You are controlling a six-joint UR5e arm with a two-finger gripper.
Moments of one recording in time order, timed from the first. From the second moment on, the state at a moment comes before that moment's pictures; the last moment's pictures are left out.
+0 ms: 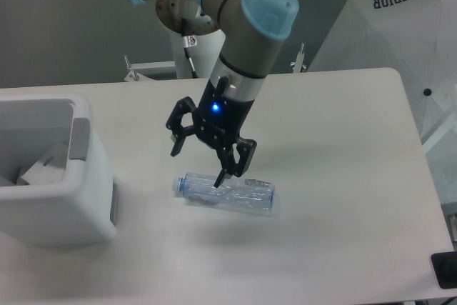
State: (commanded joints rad) arm 2.47 -1.78 -1.69 -1.07 1.09 1.18
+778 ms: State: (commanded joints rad) arm 2.30 -1.91 -1.76 -1.07 1.47 1.31
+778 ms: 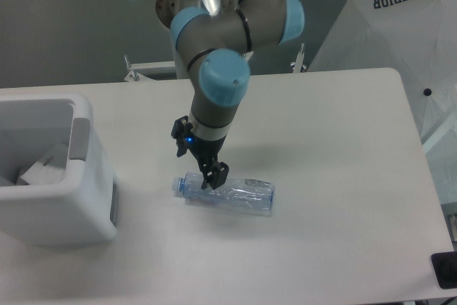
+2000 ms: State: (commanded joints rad) arm 2.22 -2.08 -1.74 -0.96 1.63 1.30
